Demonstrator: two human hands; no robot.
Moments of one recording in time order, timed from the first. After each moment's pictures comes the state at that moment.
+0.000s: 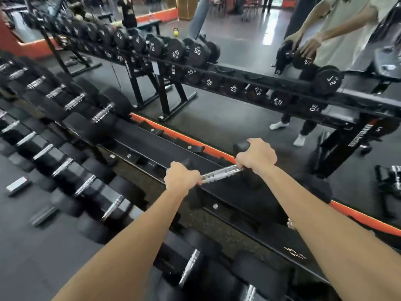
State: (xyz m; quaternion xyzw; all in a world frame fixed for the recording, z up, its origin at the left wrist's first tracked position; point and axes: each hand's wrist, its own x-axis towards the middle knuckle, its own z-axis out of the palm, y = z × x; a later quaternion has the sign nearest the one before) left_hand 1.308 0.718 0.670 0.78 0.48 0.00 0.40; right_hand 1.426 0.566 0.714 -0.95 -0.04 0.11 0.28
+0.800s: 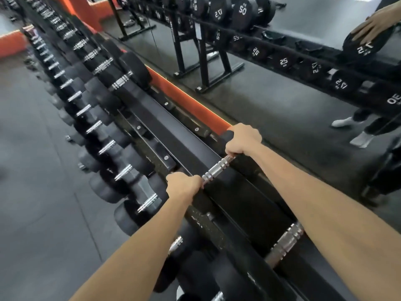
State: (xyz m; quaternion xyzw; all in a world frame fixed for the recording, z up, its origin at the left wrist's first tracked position) left_hand 1.368 0.639 0.608 0.60 0.67 0.01 0.44; right_hand 1.551 0.598 0.650 -0.91 -0.32 0.23 0.15
